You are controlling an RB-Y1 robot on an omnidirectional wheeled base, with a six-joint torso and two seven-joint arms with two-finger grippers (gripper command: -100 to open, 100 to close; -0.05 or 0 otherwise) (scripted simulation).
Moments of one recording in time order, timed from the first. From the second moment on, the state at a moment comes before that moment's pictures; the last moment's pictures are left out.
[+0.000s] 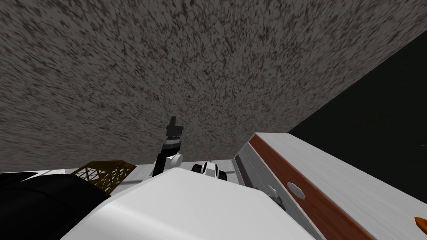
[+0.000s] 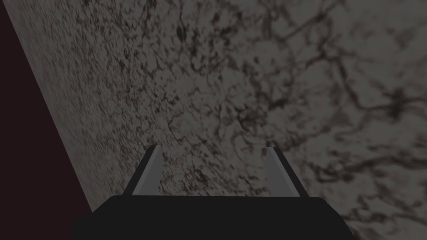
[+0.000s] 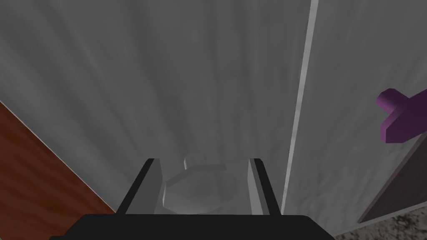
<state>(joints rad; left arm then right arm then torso) 0.51 -0.02 0.03 -2.24 0.08 -0.58 -0.10 0.36 -0.31 0.21 -0.93 1.64 0.99 0.30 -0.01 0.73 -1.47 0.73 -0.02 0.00</state>
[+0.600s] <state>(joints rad) 0.51 -0.02 0.03 -2.24 0.08 -0.58 -0.10 0.47 -0.18 0.20 -1.07 1.75 1.04 0.37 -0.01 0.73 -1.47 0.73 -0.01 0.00</state>
